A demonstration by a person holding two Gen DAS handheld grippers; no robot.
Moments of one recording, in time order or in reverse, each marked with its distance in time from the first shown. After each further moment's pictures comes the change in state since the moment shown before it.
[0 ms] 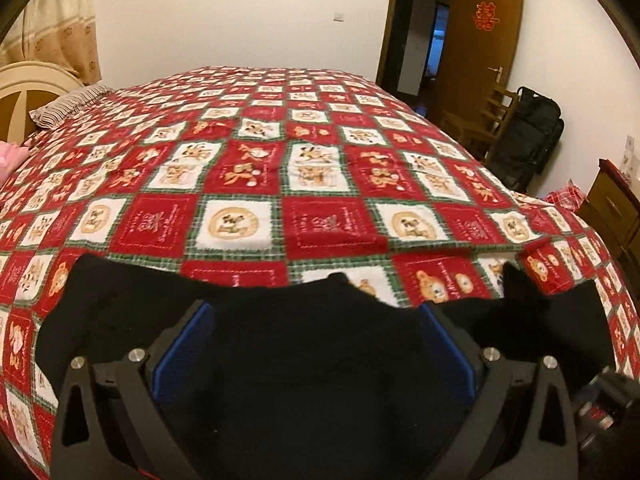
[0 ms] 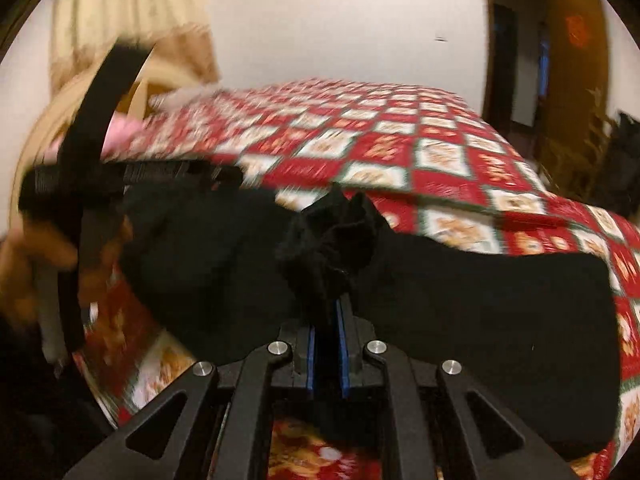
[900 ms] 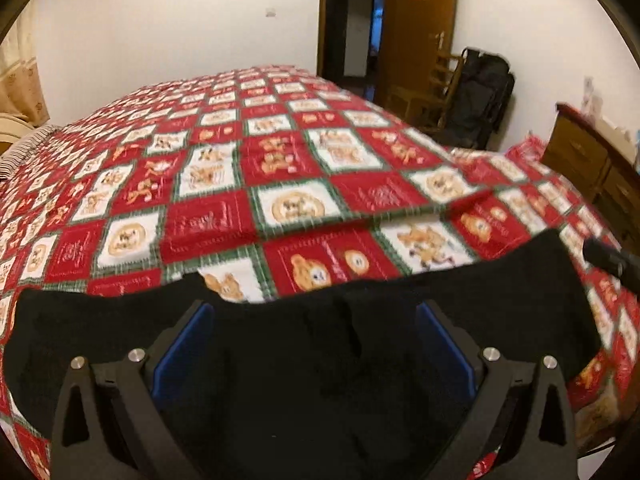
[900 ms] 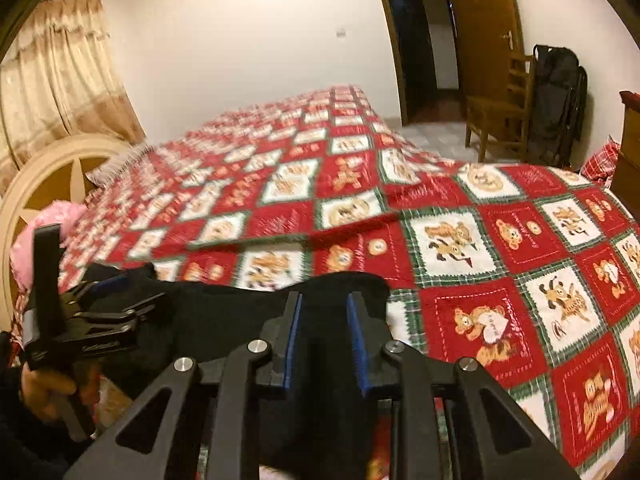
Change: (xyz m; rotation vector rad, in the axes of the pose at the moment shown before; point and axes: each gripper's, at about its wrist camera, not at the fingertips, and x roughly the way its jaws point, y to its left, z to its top) left arm 0.011 -0.099 -0.016 0.180 0.034 -0.076; right arm -0.041 -0.207 0.004 0.377 -0.014 -0.106
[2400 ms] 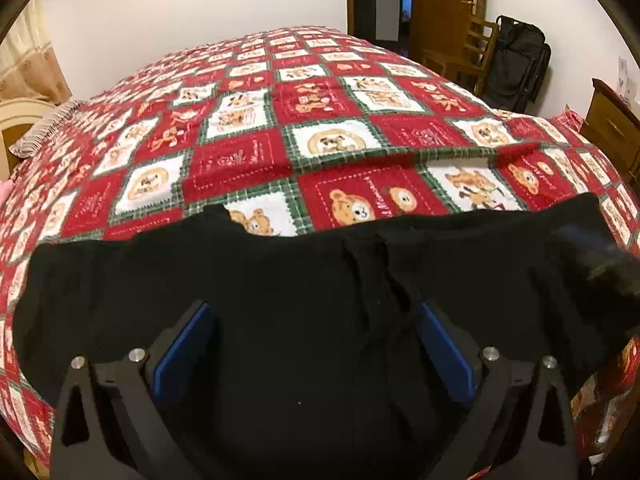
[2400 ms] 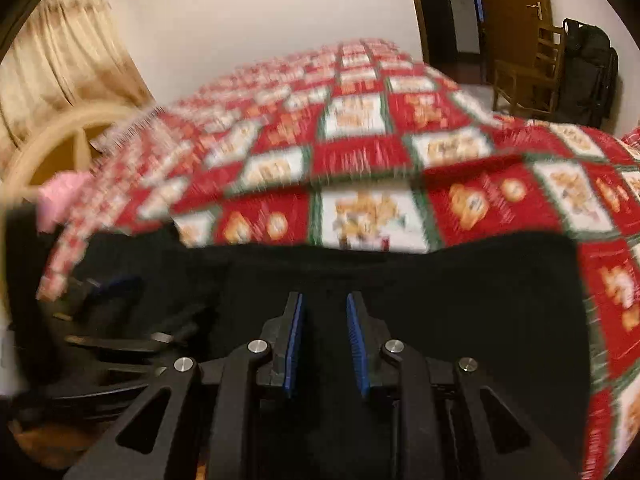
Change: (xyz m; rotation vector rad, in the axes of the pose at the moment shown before) left arm 0.017 0.012 -0.020 -0.029 0.131 0.106; right arm 0.054 0.100 -0.040 -0.042 0.090 0.016
